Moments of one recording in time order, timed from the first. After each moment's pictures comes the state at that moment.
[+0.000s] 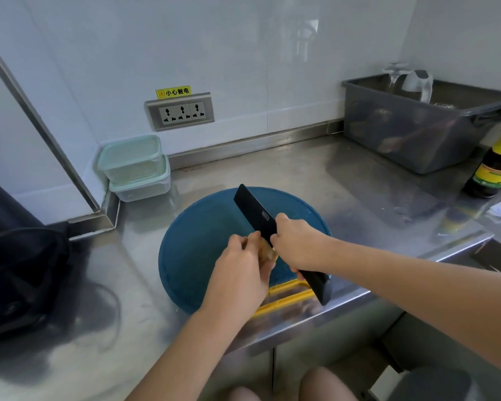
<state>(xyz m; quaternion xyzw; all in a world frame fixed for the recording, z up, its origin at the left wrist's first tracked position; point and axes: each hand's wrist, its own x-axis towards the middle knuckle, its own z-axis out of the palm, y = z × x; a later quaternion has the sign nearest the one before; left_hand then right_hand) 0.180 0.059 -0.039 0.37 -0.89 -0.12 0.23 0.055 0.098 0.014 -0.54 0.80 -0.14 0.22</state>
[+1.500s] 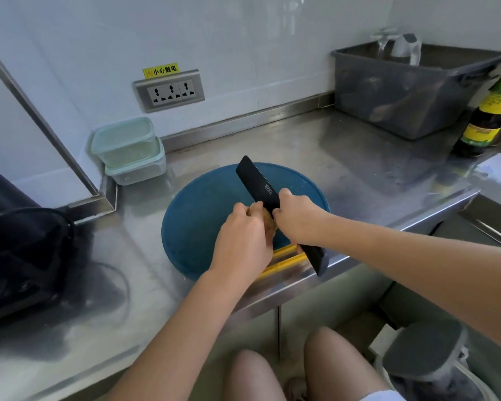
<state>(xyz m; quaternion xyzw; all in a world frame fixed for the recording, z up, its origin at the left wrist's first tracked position) 0.181 0.062 -0.038 0.33 -0.91 -0.08 0.22 0.068 0.113 0.001 -0.50 0.83 -0.17 0.20</state>
